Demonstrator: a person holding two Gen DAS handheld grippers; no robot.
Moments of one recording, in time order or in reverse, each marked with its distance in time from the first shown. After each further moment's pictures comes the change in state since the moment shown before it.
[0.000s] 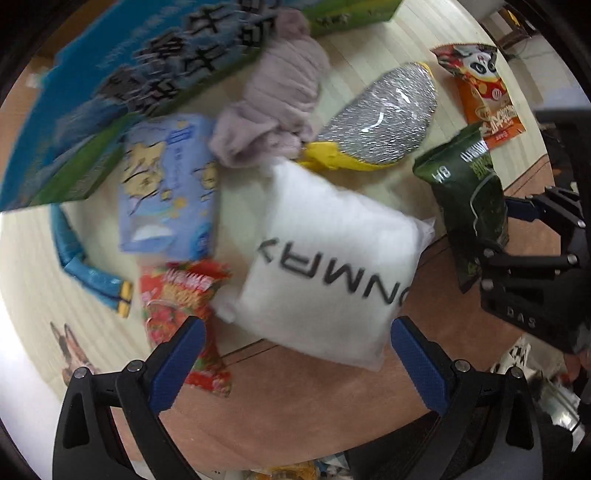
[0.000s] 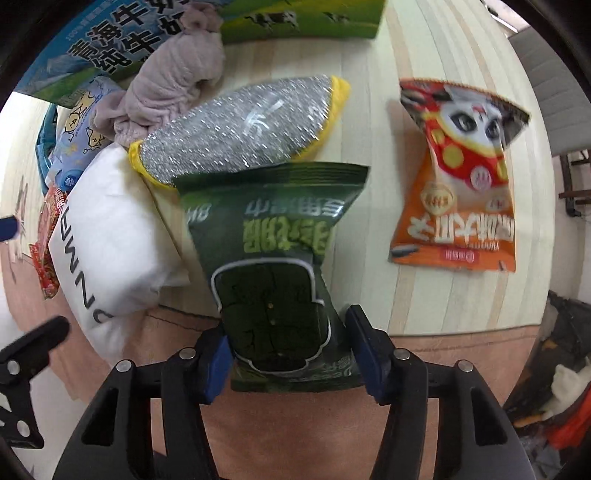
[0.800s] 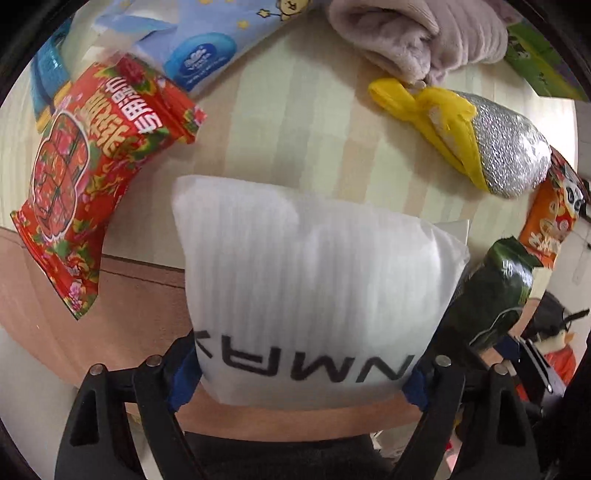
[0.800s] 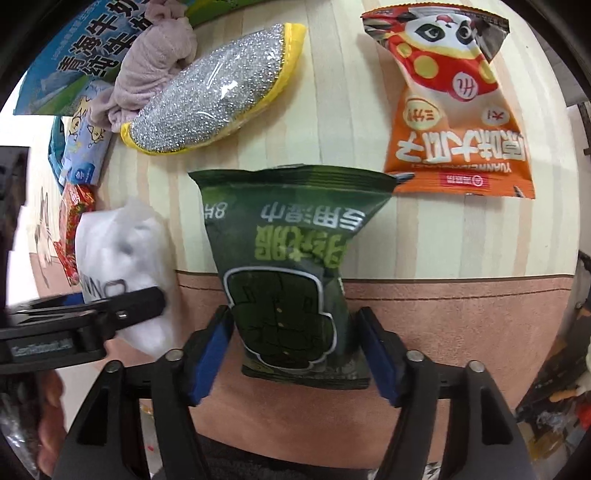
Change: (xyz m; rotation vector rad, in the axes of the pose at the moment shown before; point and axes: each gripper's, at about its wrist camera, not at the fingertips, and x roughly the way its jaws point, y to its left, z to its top) left arm 0.104 0.001 -0.035 -0.683 0.092 -0.299; right arm 0.026 -0.030 -0.017 0.076 0.089 0.144
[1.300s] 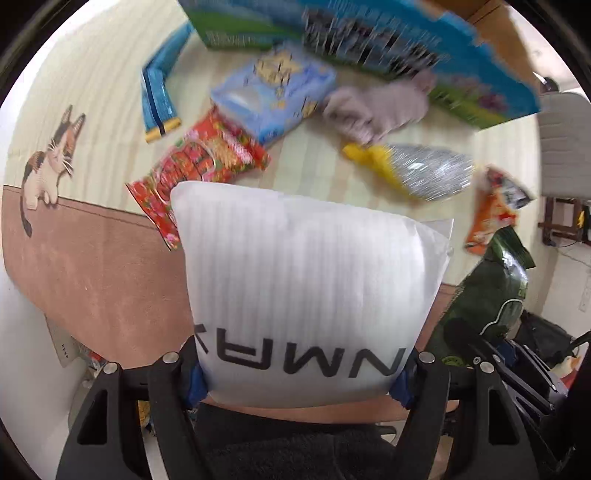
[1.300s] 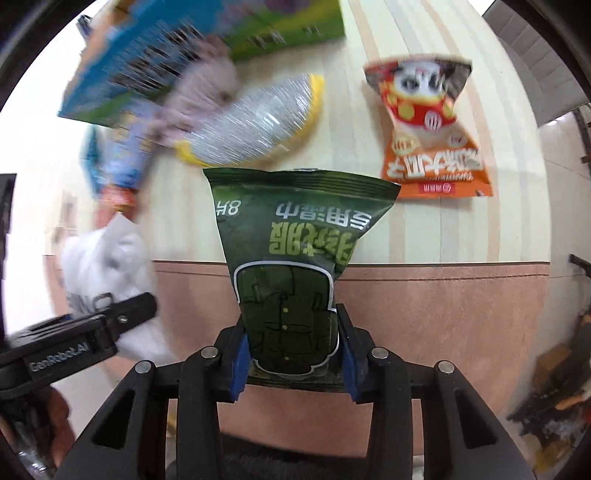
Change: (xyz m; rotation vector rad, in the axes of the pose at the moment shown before) left arm -0.065 0.019 -0.107 -0.042 -0.237 0.045; right arm -0.080 0.025 -0.045 -0.023 -0.121 0.097
